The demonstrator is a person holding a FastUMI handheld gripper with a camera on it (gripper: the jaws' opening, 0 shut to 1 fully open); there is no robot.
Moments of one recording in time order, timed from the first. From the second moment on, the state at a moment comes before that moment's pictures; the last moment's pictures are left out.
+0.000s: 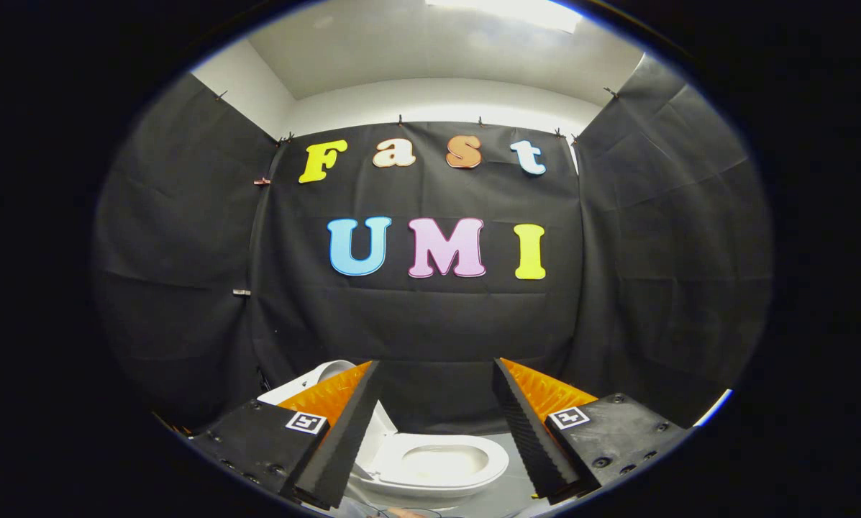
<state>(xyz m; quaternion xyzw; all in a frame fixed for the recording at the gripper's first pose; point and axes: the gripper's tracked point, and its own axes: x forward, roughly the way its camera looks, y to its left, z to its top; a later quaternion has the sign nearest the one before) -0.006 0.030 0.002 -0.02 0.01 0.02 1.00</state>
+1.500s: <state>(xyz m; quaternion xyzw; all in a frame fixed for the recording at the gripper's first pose) 0.003 0.038 -0.013 -0.03 0.03 0.04 1.00</state>
